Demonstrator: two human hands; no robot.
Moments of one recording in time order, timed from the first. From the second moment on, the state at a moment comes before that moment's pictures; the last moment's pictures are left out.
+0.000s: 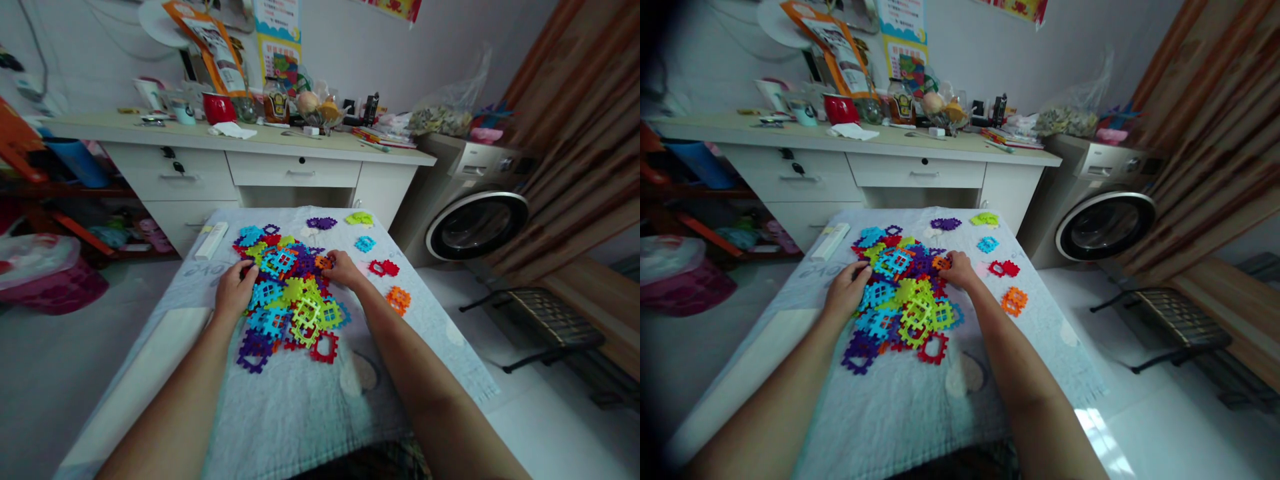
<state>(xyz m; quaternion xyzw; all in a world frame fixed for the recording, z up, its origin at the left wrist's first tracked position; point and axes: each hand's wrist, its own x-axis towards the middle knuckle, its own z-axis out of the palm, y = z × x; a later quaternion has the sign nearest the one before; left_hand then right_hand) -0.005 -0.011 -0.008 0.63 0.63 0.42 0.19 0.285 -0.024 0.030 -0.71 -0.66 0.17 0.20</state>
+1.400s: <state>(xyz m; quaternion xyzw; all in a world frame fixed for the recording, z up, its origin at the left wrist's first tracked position) -0.006 -0.011 -0.010 0.62 0.64 0.40 0.20 0.442 -0.170 0.030 -0.75 -0.64 0.13 0.10</state>
